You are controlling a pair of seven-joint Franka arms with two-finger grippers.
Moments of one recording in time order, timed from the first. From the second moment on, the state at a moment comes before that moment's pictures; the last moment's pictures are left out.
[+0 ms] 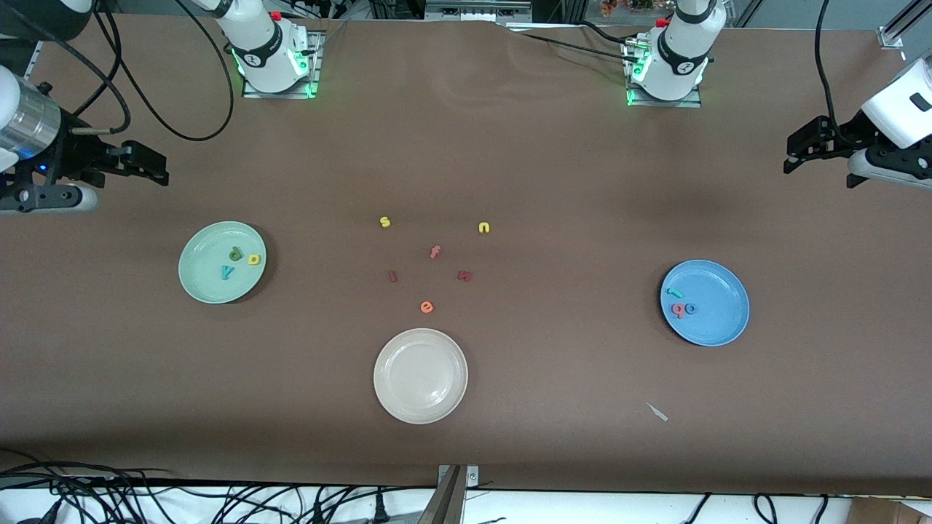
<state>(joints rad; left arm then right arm) -0.13 -0.11 0.15 -1.77 0.00 1.62 0.23 0.17 0.10 -0.09 -1.53 0.00 1.51 0.03</state>
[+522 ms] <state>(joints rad) -0.12 -0.11 0.15 -1.74 0.00 1.54 0.13 0.15 0.09 -0.07 -1.54 0.00 1.51 0.04</state>
